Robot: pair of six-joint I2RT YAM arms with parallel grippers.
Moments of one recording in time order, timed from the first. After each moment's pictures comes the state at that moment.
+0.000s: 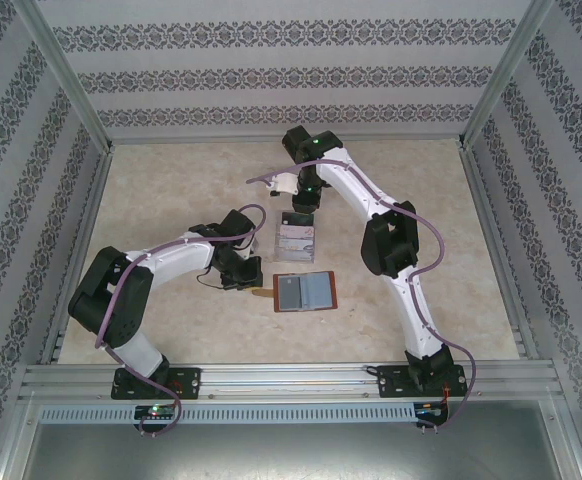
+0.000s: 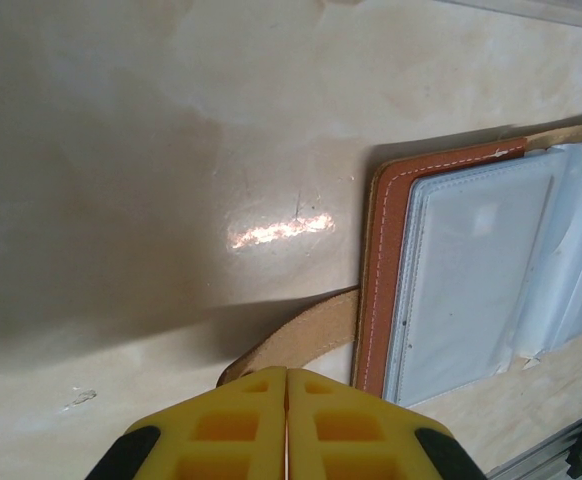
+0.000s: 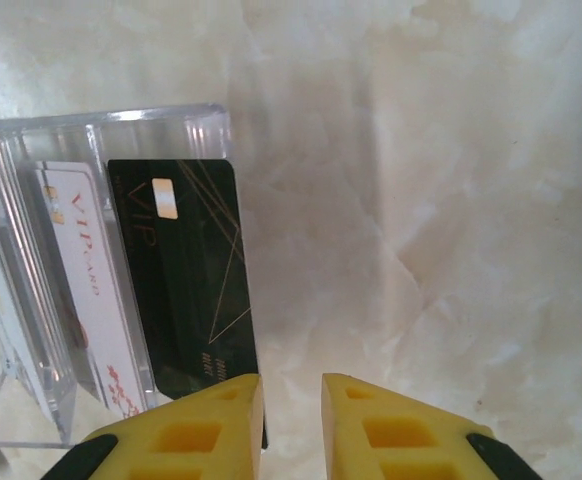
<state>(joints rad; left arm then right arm) -0.51 1.64 0.95 -0.63 0.40 -0.61 0.51 2.41 2.38 -1.35 -0.07 -0.88</state>
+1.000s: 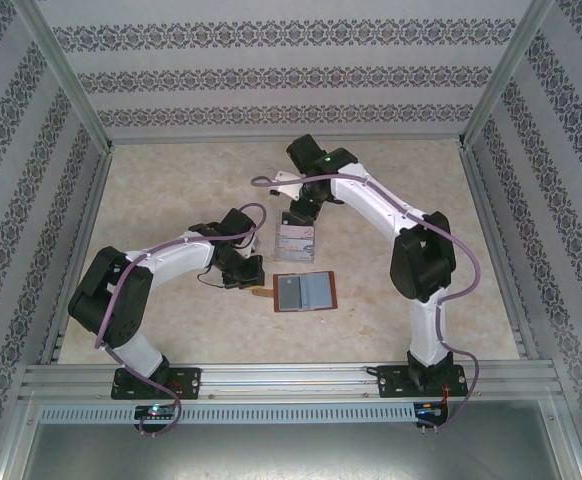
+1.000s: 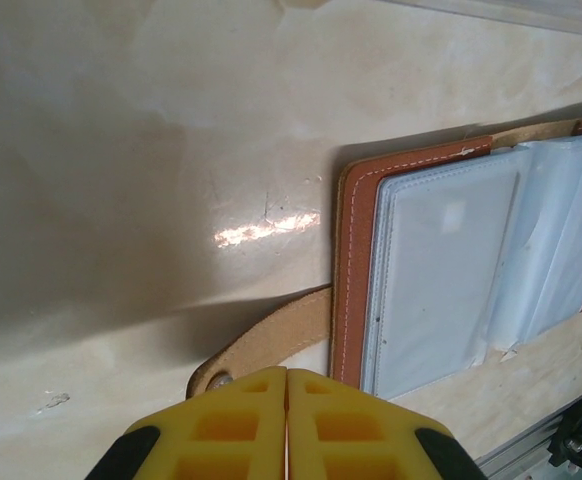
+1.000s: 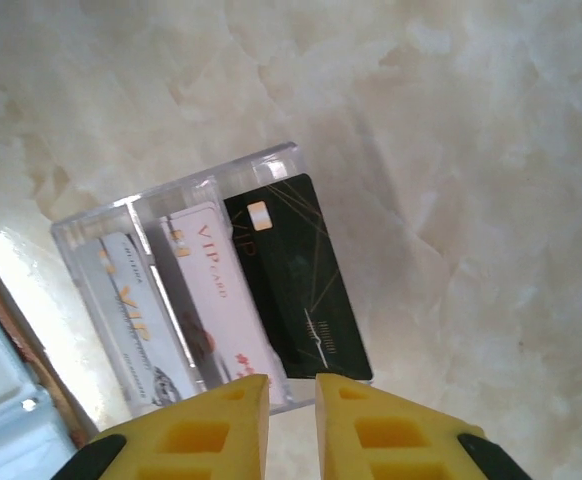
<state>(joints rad) -0.51 1.64 0.96 -0.62 0.43 -0.61 0.56 2.02 1.84 -1.01 -0.08 -0.56</state>
